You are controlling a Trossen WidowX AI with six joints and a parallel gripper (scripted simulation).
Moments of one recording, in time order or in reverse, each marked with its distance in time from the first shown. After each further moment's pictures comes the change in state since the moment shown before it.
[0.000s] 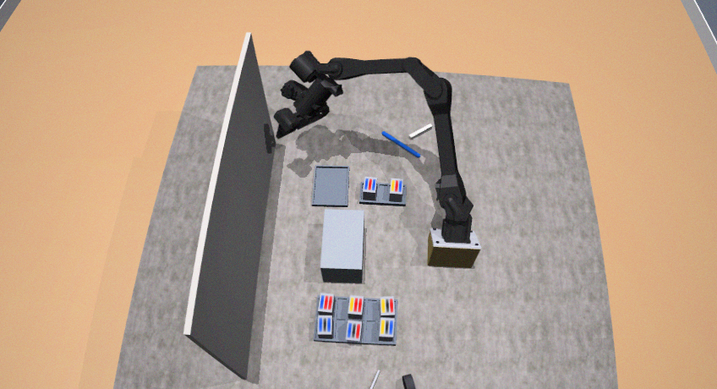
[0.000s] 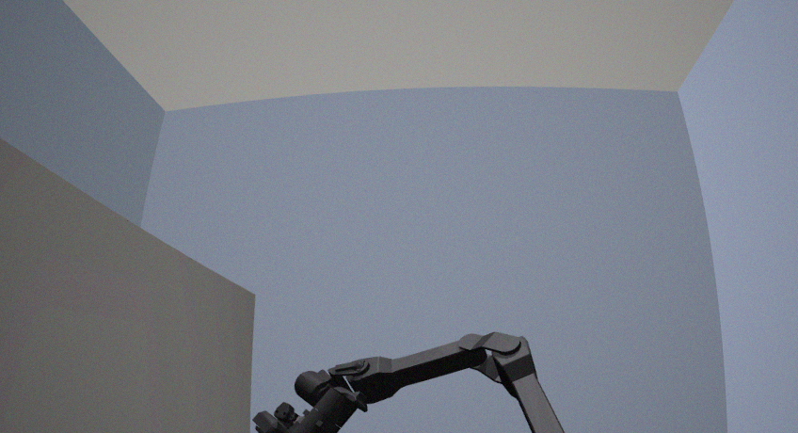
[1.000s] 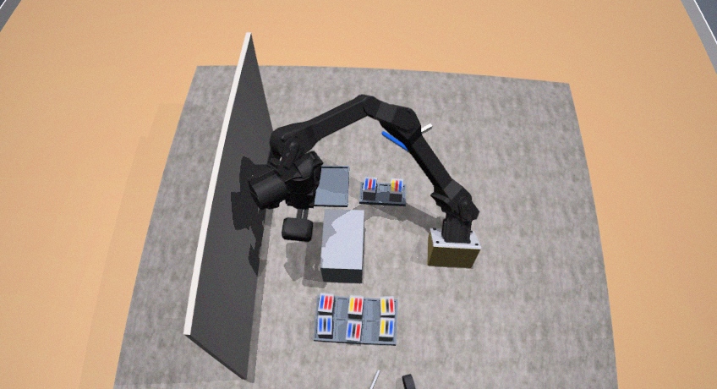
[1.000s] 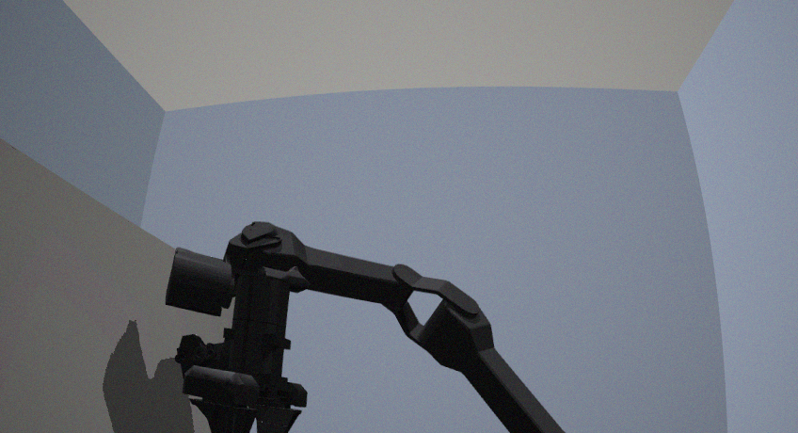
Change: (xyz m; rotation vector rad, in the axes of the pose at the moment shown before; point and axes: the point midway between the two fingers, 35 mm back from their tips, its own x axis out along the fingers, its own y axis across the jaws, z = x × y) arm -0.047 0.247 -0.220 -0.591 0.488 -0.355
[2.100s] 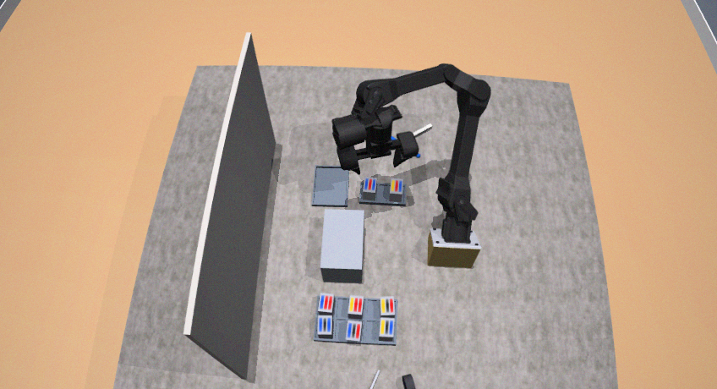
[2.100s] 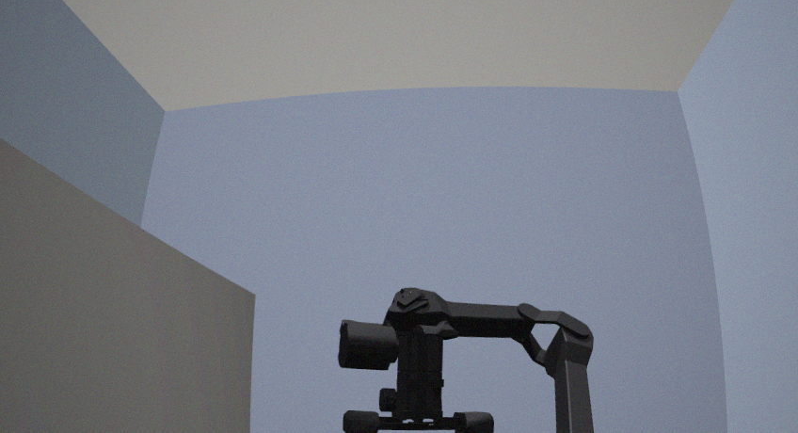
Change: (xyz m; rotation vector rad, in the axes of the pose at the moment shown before) arm 0.024 -0.170 -0.154 1.240 0.012 -0.054
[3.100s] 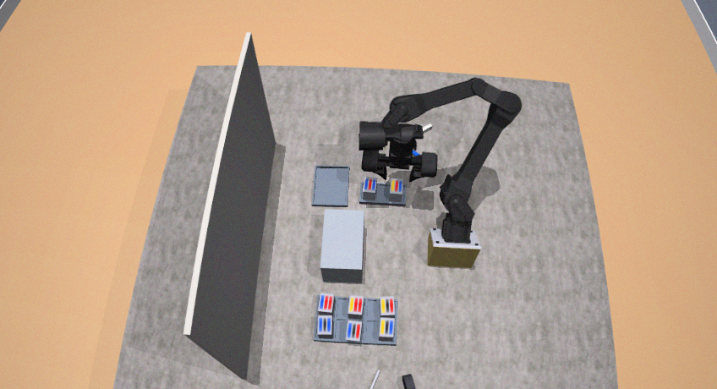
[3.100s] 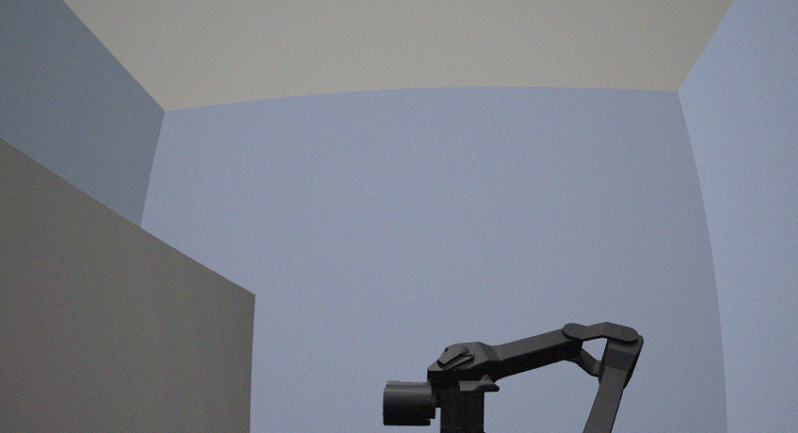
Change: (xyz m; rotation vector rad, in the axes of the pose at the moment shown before) arm 0.073 -0.061 0.003 0.348 -0.007 -0.013
